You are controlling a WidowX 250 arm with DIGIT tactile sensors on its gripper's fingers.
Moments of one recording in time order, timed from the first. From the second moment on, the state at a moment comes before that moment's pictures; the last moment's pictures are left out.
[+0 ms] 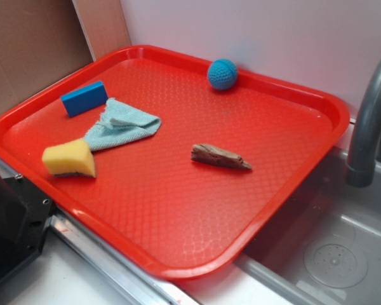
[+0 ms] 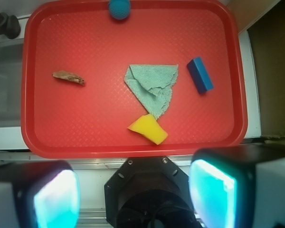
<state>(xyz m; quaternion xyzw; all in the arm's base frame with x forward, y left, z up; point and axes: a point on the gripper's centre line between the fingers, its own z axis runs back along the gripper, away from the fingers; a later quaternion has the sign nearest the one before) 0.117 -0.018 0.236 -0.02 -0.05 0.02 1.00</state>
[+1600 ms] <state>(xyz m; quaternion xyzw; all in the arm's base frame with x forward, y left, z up) 0.224 -0.091 0.125 -0.06 -0.13 -0.39 0.91</state>
